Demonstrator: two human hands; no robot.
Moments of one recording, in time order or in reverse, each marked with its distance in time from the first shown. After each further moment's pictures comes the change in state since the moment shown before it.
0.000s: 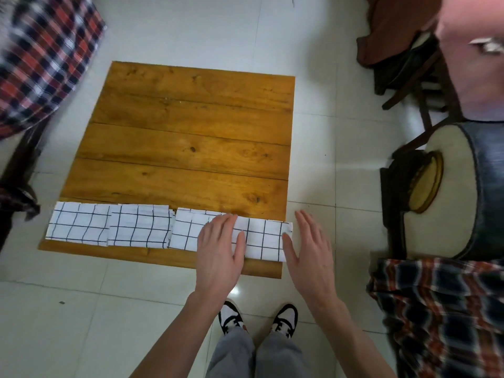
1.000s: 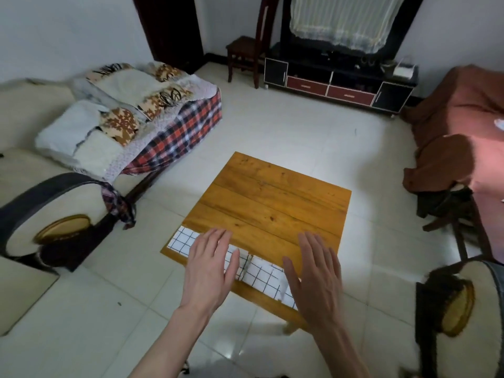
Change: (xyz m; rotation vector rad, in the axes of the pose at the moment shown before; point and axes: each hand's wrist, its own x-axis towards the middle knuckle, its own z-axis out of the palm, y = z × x) left_hand -0.076 -0.008 -0.319 0.249 0.432 -0.006; right_hand -0.058 -0.251 -0.151 -0.140 0.212 -0.505
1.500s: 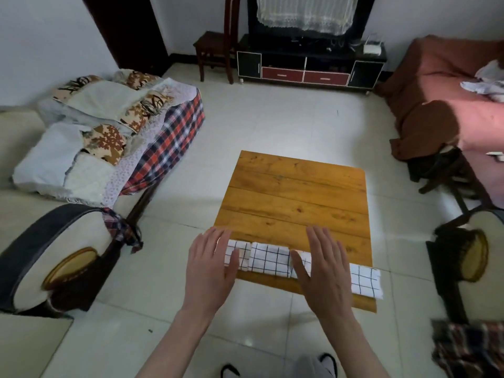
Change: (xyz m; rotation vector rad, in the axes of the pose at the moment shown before) left_hand 0.023 -0.217 -0.041 -0.110 -0.052 0.153; right_hand 0.001 -0.187 0.080 -0.085 0.051 0.181
